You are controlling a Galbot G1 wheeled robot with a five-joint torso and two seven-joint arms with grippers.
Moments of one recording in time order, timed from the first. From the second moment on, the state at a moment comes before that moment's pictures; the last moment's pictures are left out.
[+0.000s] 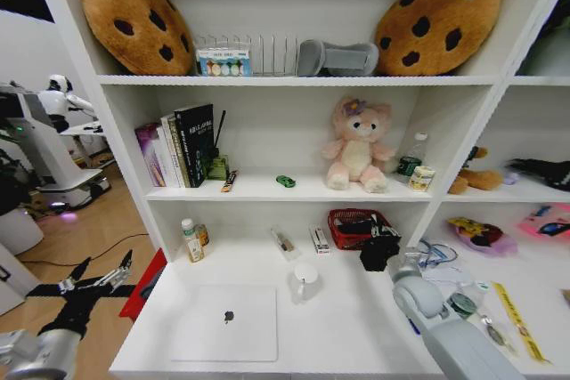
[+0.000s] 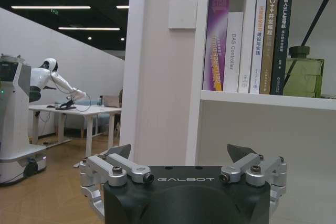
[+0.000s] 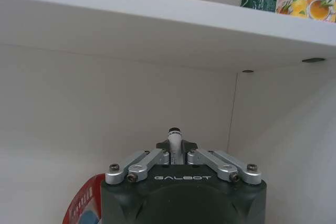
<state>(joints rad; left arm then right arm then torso) 1.96 -1.03 -1.08 -2.25 -0.82 -0.06 -0.14 -1.10 0.92 0.39 1.71 0.51 -0.05 0.30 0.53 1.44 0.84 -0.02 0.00</state>
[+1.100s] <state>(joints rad) 1.96 -1.03 -1.08 -2.25 -0.82 -0.06 -0.14 -1.30 0.91 0.48 1.91 0.51 -0.12 0.35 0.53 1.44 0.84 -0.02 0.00</state>
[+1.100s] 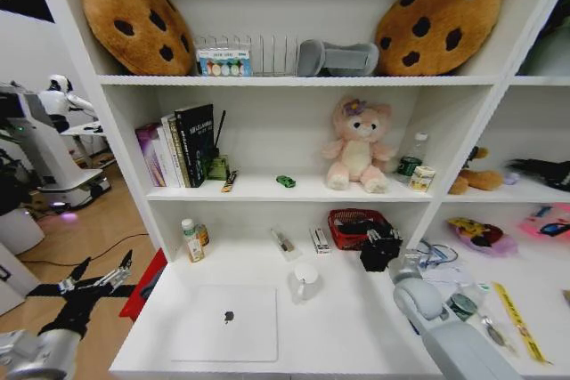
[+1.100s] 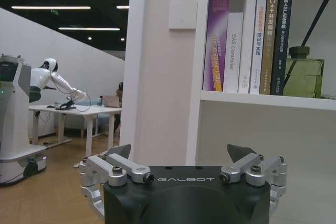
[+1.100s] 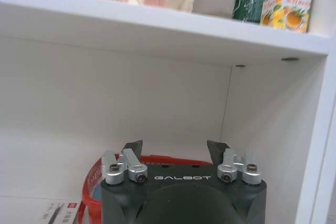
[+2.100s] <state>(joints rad) 1.96 -1.03 -1.08 -2.25 -0.82 -0.06 -0.14 -1.76 0.97 0.74 2.08 0.76 -0.34 0.32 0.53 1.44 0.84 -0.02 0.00</state>
